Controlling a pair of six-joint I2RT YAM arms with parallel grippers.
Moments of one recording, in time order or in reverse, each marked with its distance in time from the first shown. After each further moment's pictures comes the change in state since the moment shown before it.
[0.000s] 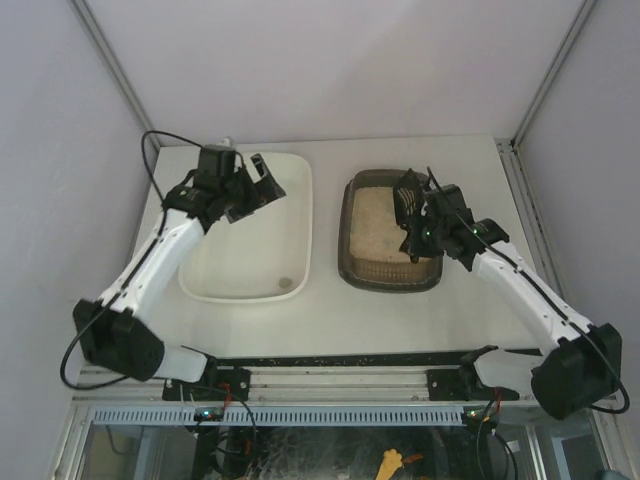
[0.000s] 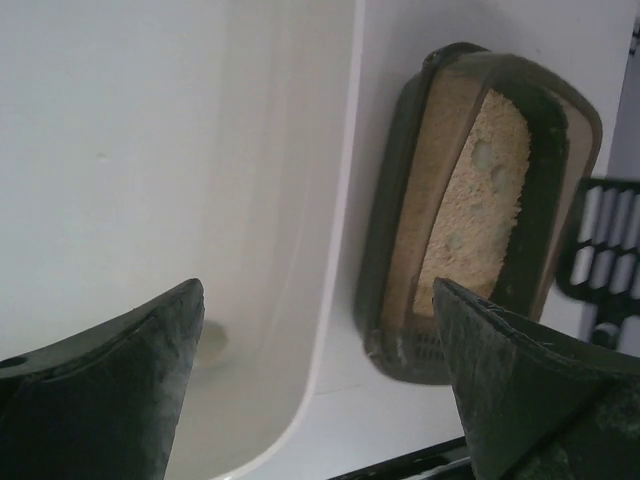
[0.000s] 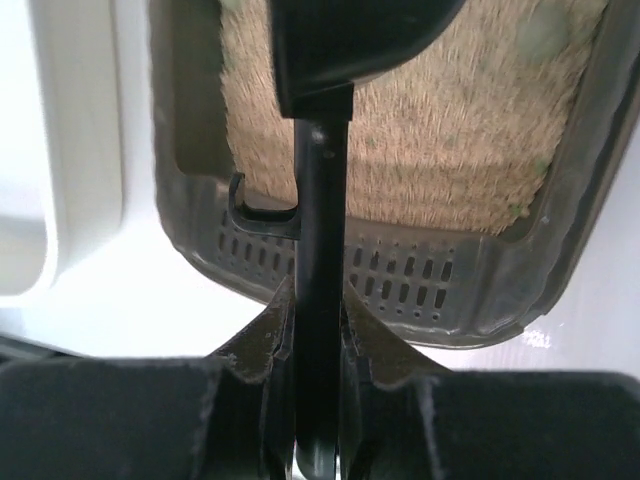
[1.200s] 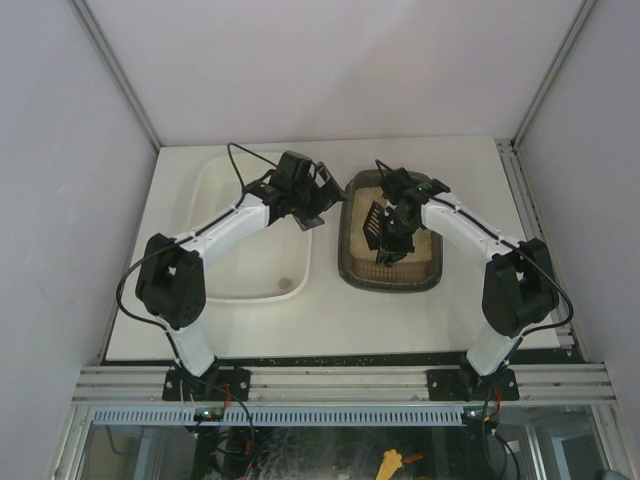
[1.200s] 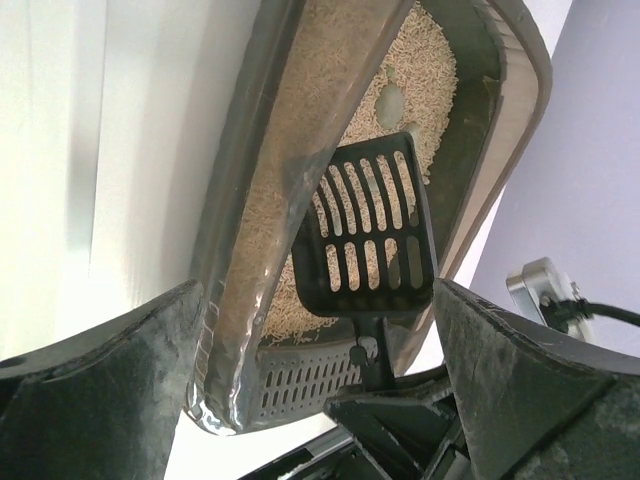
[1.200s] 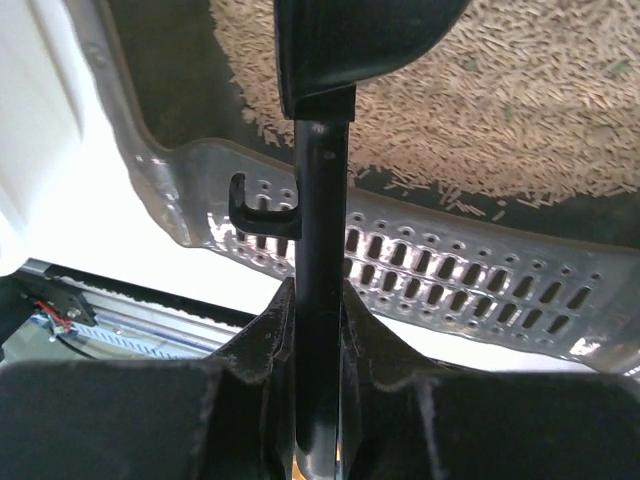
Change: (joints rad) left arm -0.259 0.463 0.135 0.248 0.072 -0.449; right arm 0.016 0.500 0.306 -0.282 -0.241 0.020
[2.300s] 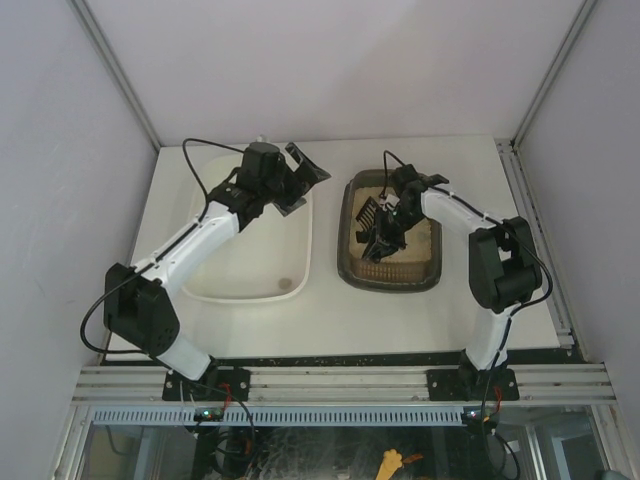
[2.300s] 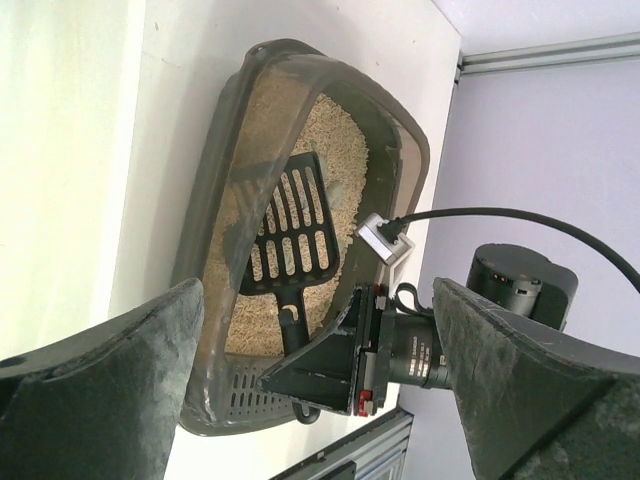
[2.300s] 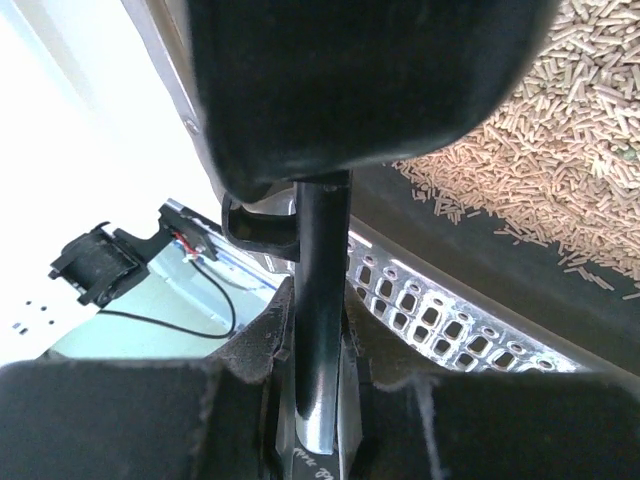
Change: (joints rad) left arm 0.068 -0.233 -0.098 0.078 -0.054 0.002; right arm -0.087 0.165 0.040 0.069 -0.357 0.000
